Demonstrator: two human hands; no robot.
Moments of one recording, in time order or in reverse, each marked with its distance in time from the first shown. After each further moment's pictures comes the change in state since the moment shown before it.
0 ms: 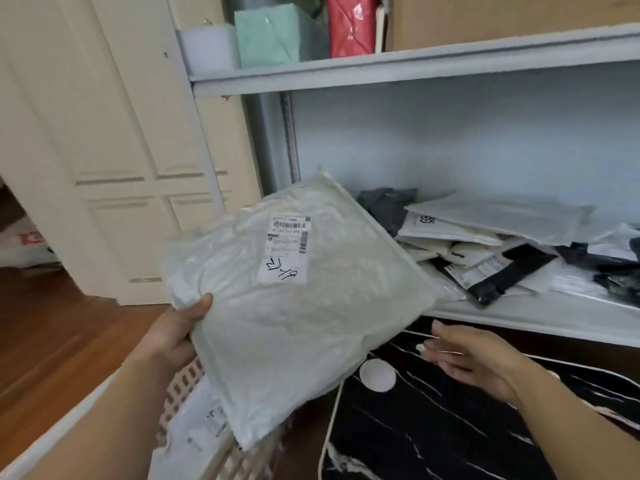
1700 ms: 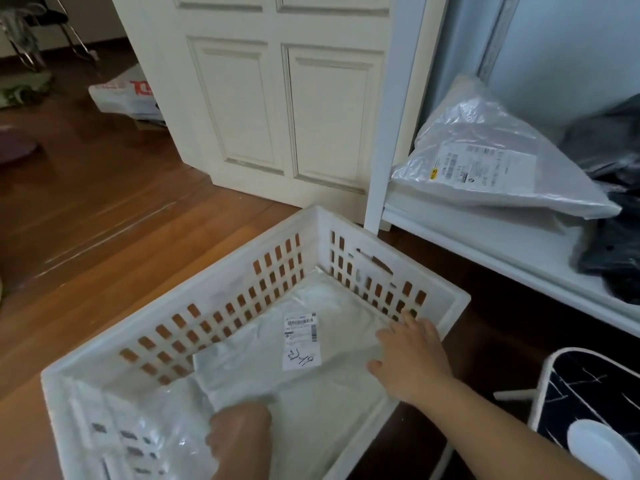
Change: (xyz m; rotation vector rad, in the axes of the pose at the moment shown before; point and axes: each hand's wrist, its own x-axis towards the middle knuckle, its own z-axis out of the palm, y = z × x) left_hand 0.110 -0.244 -0.197 0.754 1.039 -0.564; right_hand 0.219 0.129 0.317 -1.828 -0.371 -0.414
